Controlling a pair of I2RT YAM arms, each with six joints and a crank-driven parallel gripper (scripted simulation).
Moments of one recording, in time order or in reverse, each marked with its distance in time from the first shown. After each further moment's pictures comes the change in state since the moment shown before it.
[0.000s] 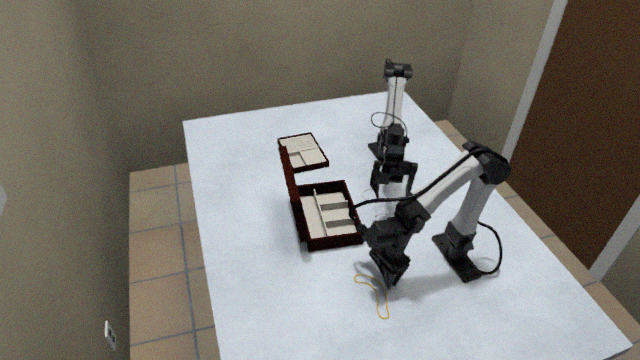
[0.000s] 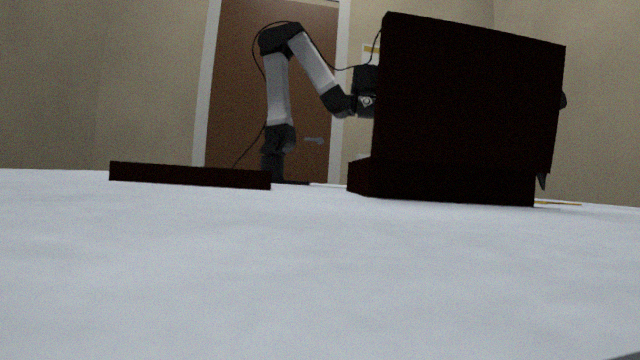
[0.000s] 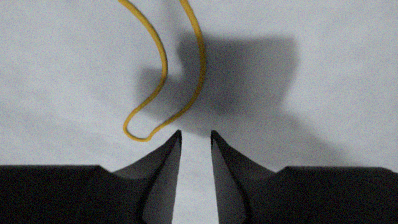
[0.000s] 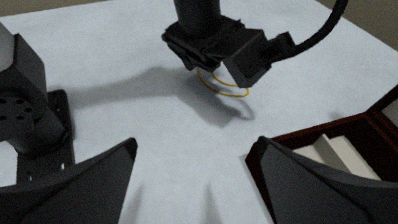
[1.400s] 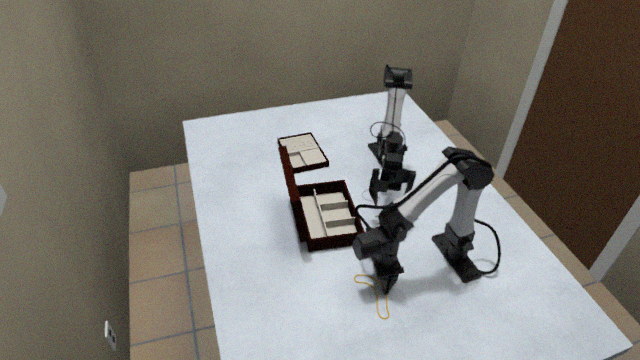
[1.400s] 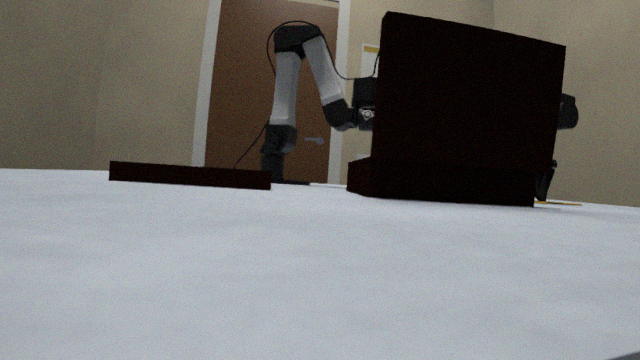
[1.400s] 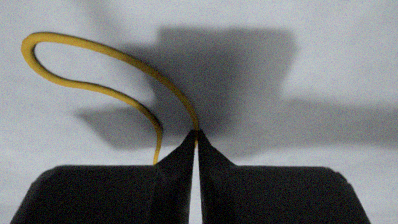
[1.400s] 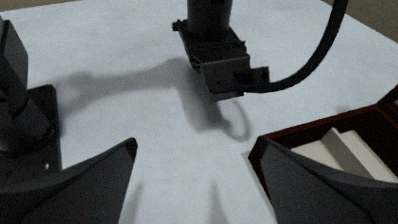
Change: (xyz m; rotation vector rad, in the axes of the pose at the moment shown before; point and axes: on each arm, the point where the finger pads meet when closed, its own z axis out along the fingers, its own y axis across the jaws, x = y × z) left arm -0.001 0.007 0.028 0.210 0.045 0.485; right arm 0.027 -0.001 0.007 0.013 -0.024 -0.001
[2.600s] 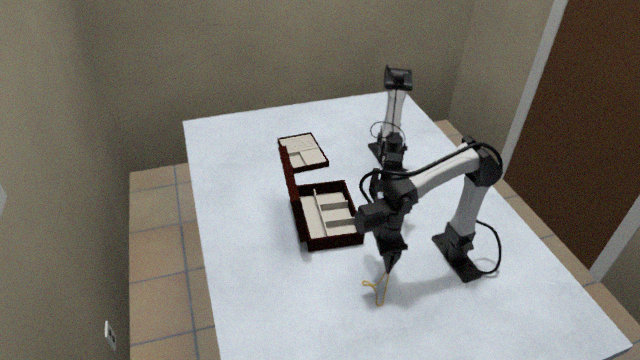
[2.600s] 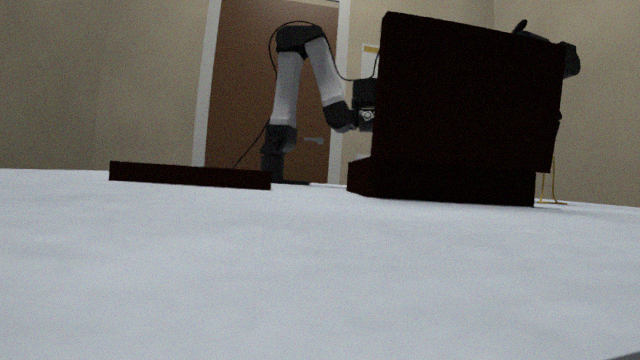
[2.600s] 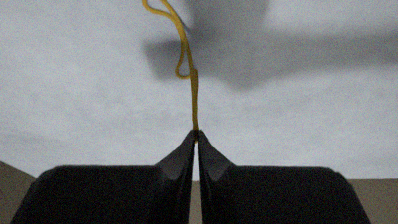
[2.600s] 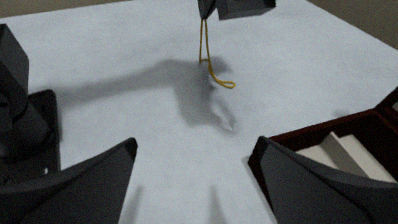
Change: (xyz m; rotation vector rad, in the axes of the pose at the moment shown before) left arm 0.004 0.010 -0.106 -0.028 0.005 0.000; right arm -0.002 -0.001 0.002 0.003 -0.026 -0.001
